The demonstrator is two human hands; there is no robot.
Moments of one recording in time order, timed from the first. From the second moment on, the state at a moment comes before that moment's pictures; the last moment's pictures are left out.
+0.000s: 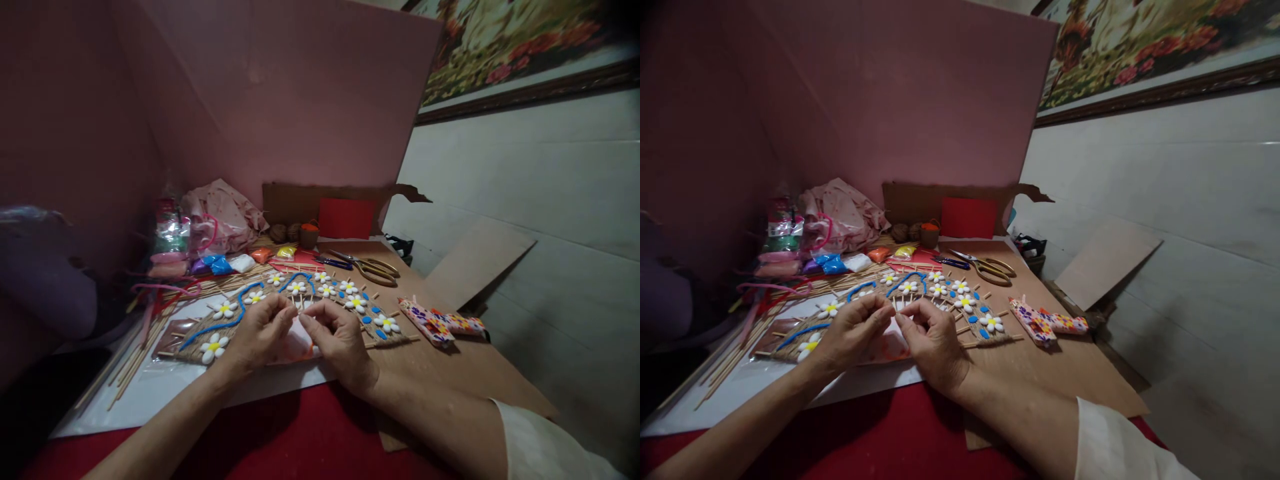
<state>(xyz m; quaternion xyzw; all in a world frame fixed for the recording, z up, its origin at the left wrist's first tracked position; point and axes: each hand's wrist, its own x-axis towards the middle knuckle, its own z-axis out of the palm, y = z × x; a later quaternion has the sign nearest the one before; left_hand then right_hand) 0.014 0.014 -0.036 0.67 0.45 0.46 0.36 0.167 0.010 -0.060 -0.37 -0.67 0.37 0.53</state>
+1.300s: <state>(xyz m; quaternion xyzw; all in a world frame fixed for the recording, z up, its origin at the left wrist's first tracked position) 0.021 0.007 -0.029 0.66 0.46 0.47 0.37 0.167 0.009 -0.062 -0.35 -0.68 0.37 0.52</state>
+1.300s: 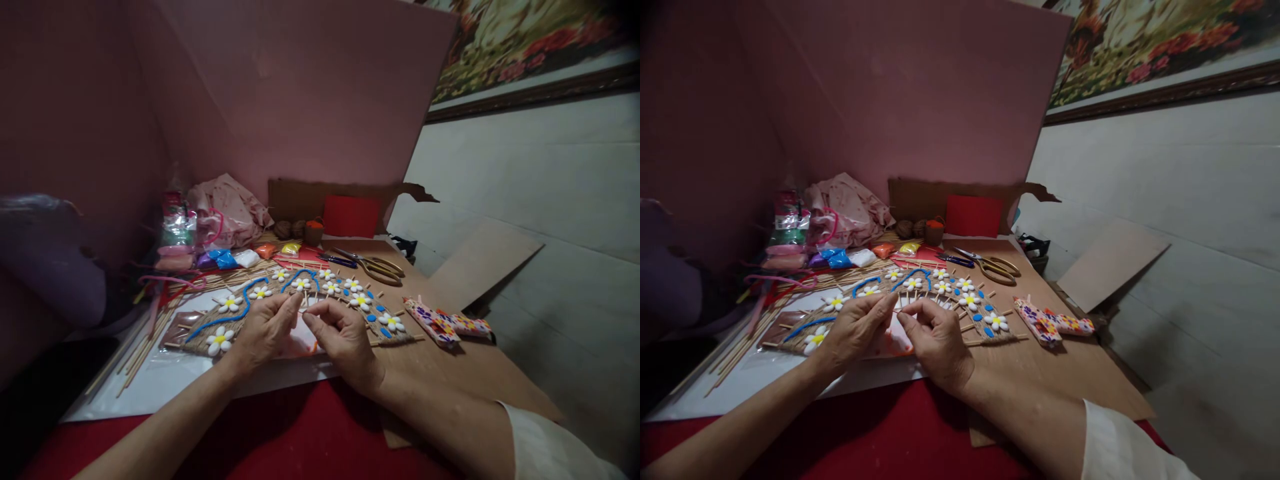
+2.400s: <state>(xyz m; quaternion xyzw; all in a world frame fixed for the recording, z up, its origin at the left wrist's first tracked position) 0.015 0.015 -0.022 0.35 0.42 0.56 0.62 0.168 0.008 -0.061 -0.36 -0.63 0.39 0.57</state>
